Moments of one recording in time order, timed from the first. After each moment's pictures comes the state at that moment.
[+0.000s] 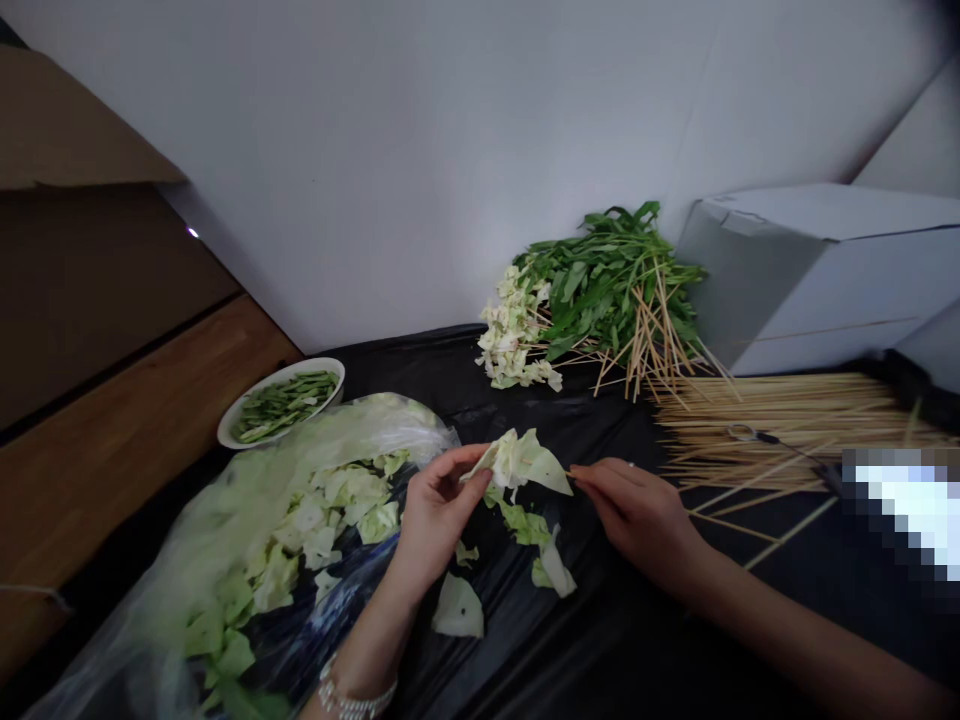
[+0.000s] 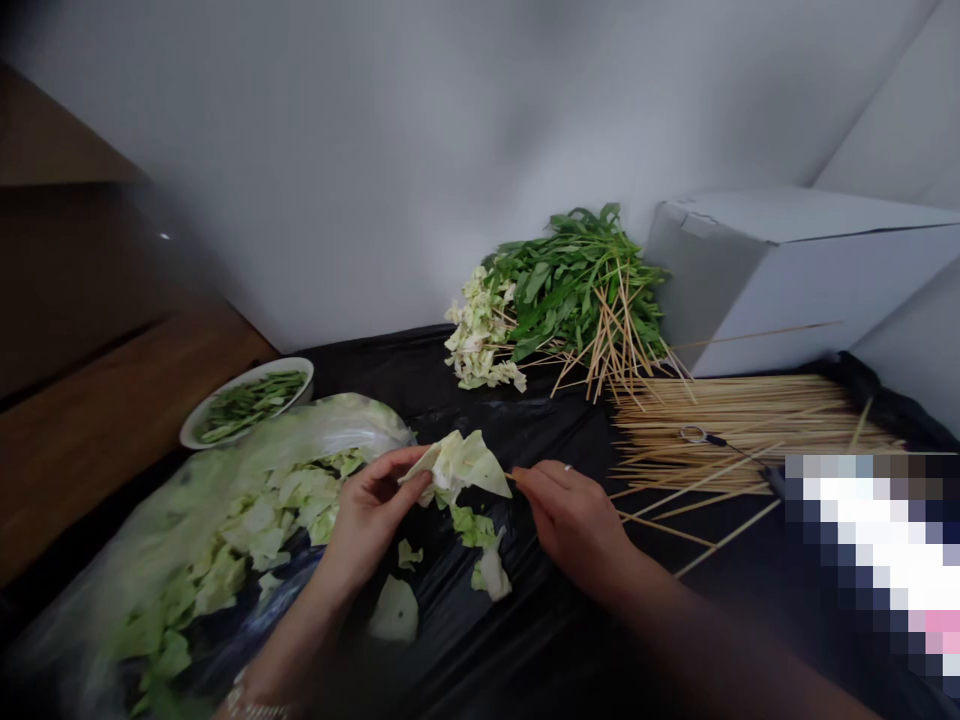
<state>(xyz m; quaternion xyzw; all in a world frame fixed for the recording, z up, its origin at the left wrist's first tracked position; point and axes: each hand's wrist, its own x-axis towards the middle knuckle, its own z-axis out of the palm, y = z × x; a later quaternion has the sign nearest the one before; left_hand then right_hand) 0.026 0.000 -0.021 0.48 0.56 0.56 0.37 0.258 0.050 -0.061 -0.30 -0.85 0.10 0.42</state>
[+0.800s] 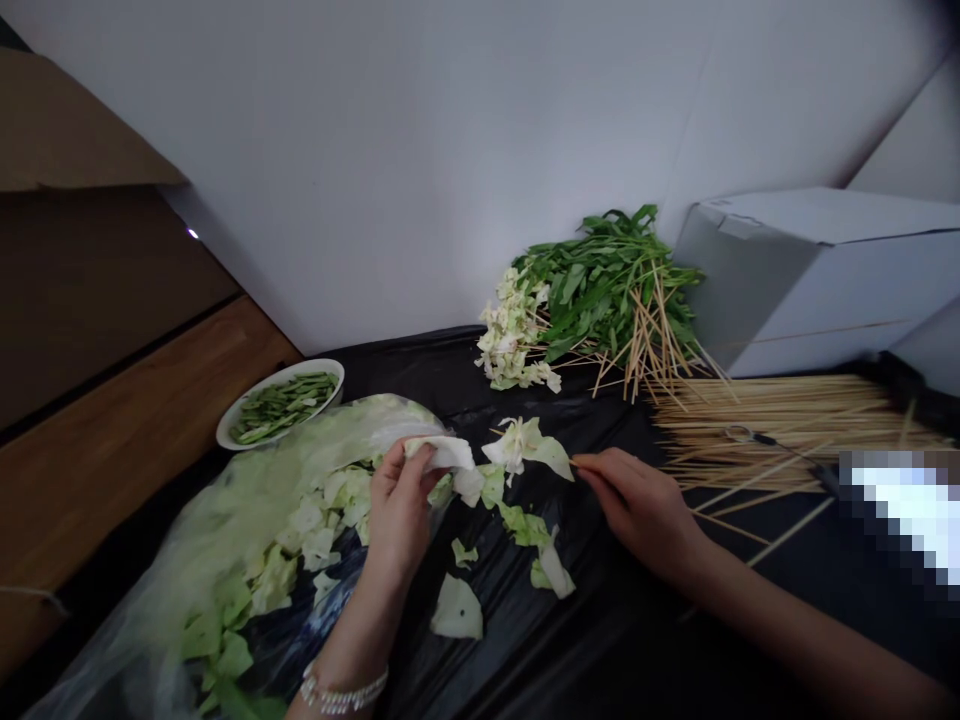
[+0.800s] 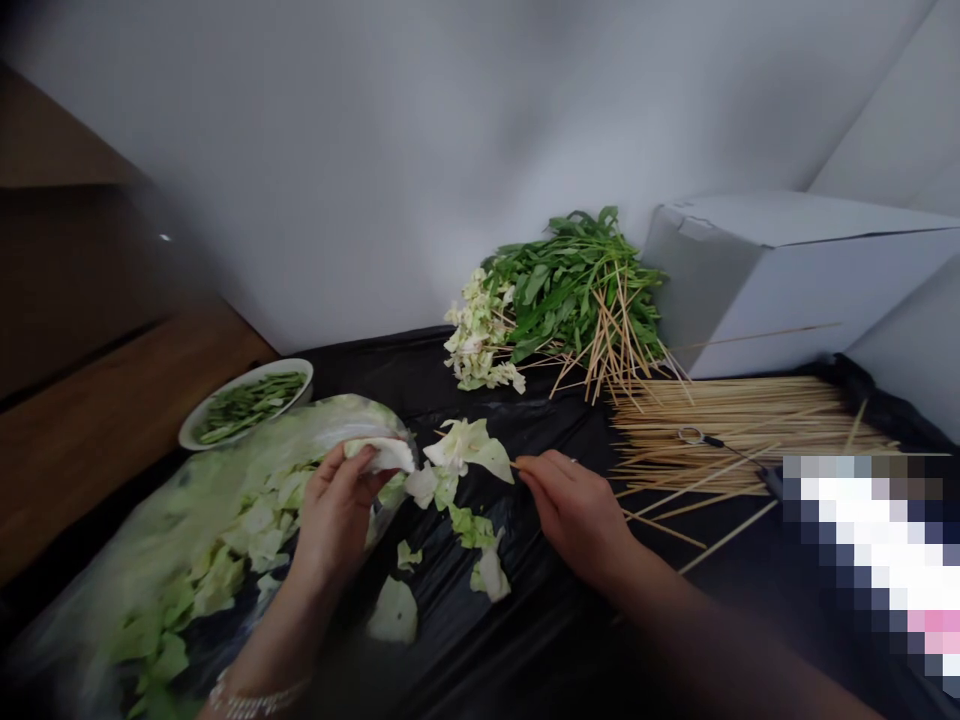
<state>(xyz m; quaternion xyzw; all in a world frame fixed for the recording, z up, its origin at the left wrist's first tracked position) 0.005 0.006 -0.020 0.32 0.53 0.69 0.36 0.261 0.056 -0.056 -0.32 -0.84 0.11 0.42</state>
